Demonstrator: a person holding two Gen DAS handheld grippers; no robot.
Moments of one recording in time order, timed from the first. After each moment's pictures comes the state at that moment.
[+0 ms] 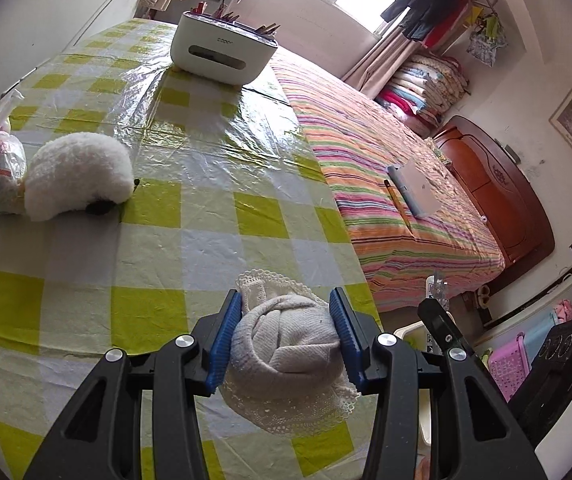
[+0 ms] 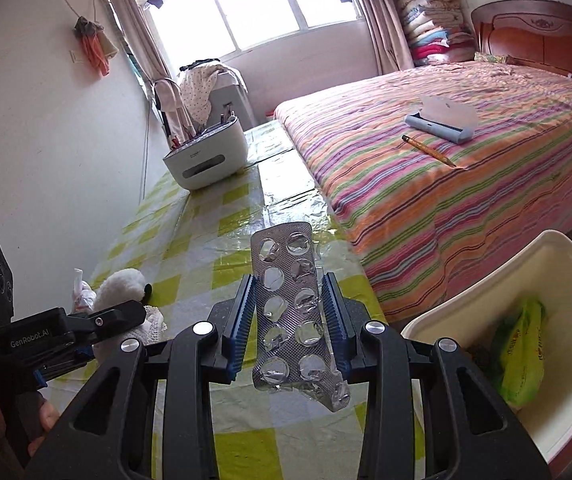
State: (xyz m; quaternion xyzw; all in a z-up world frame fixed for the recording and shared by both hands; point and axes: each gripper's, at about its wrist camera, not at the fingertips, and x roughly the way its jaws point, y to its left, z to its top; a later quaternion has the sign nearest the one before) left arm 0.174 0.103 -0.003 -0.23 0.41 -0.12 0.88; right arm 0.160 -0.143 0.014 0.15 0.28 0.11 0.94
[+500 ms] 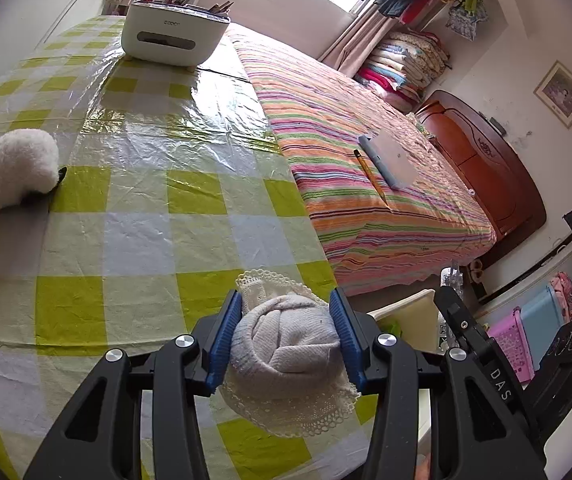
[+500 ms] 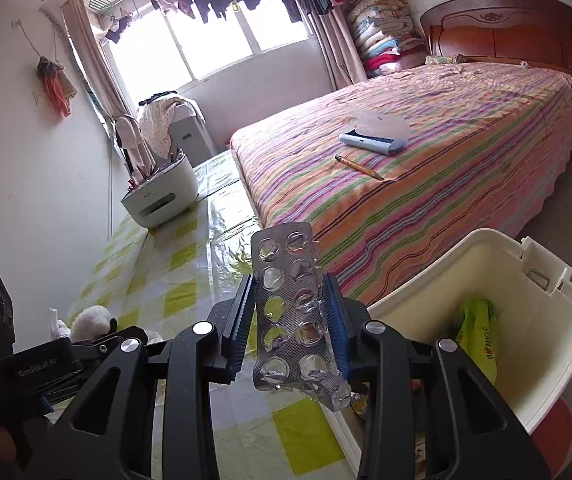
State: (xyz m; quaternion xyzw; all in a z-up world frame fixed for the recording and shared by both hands) left arm 0.181 0.048 -0.008 -0.20 0.42 -0.15 0.87; right arm 0.149 -0.199 0.015 0.18 0.26 0.04 0.95
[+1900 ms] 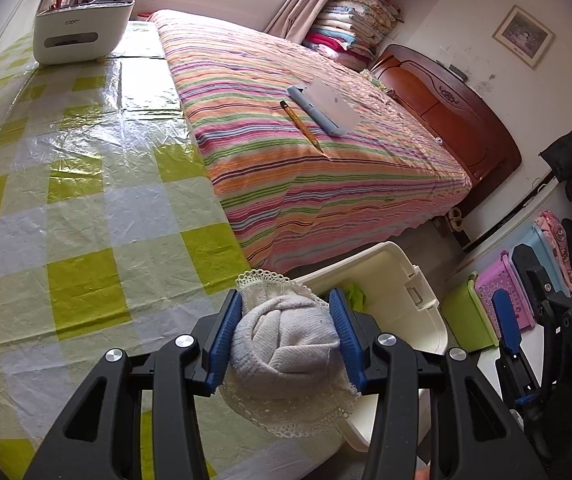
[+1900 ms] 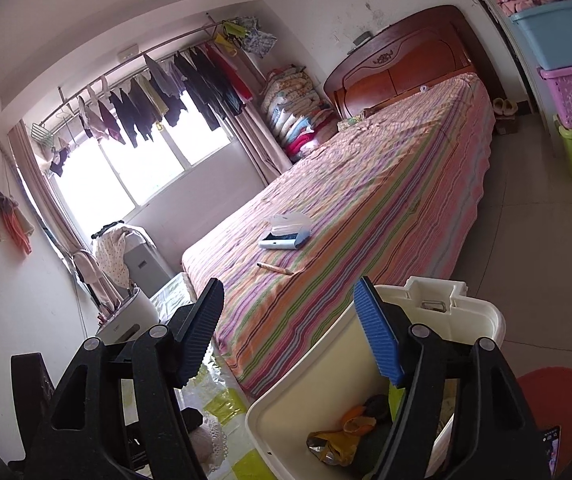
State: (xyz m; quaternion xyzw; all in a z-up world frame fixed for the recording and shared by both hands) left arm 0.183 -0.051 -0.015 -0.14 0.44 -0.23 0.86; right arm 0.075 -0.274 0.026 0.31 0.07 -0.09 0.94
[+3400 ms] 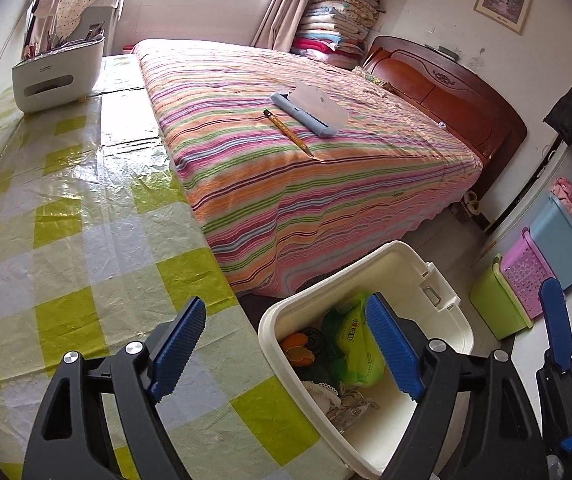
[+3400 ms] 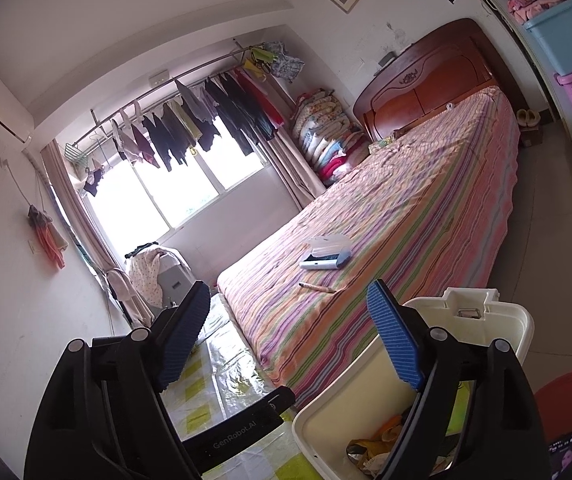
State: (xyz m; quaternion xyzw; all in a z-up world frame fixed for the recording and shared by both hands) left arm 0.189 -0.077 -0.014 -0.06 0.41 -0.21 0.89; right arm 0.067 -0.248 0.031 0.30 0.03 -0.04 0.95
